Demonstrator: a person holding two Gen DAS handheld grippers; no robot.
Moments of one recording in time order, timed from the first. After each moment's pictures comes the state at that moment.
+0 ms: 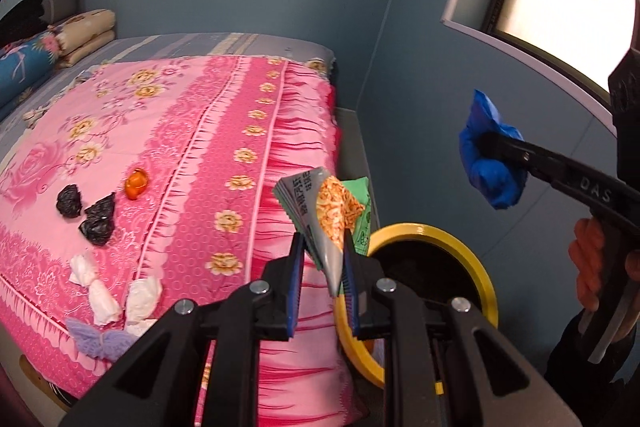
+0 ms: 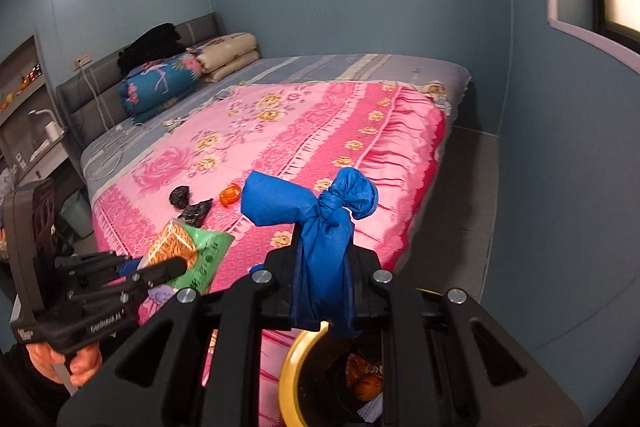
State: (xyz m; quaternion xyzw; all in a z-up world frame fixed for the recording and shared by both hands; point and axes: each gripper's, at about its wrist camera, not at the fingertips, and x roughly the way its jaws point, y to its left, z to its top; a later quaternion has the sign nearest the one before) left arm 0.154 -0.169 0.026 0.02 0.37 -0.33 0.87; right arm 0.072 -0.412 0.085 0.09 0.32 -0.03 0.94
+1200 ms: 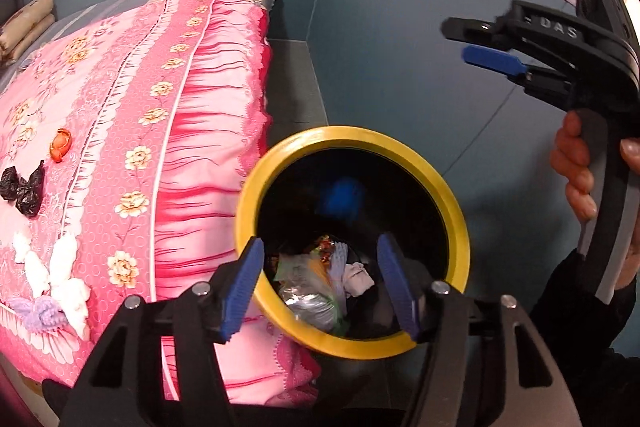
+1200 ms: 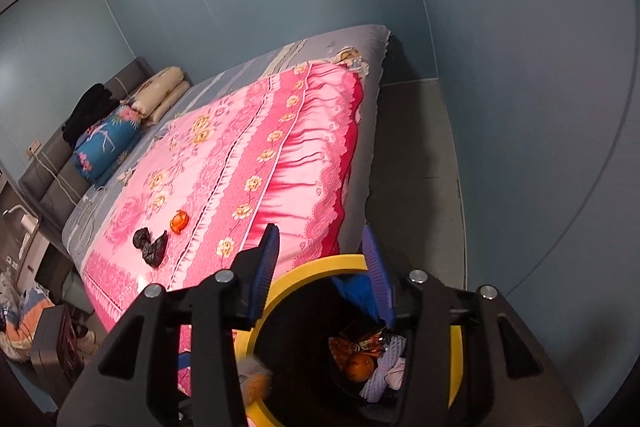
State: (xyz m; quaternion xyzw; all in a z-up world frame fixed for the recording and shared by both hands) left arm 0.103 -0.250 -0.035 0.09 0.45 -0.40 0.79; right arm 0.028 -0.515 0.032 0.23 0.31 -0.13 0.91
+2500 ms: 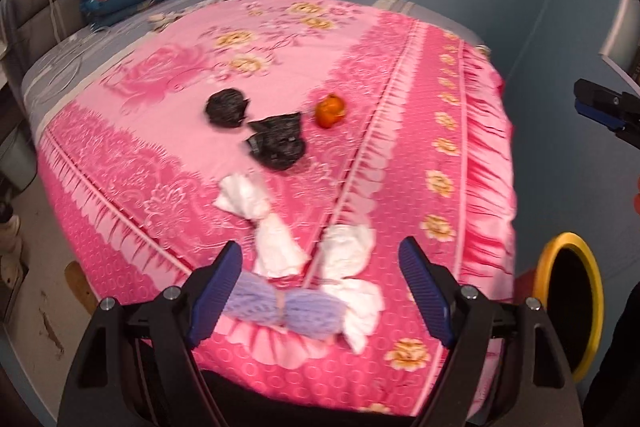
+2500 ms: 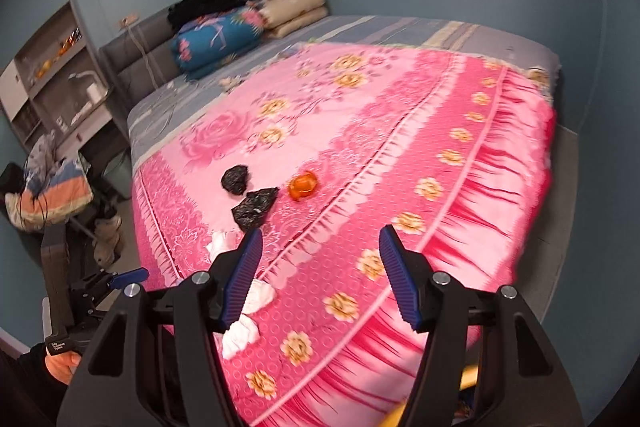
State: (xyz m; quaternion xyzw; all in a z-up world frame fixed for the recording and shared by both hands) left arm 0.253 0.020 -0.053 -0.03 0.47 -0.10 0.88; right arm 0.264 -0.288 0.041 0.07 0.39 0.12 0.91
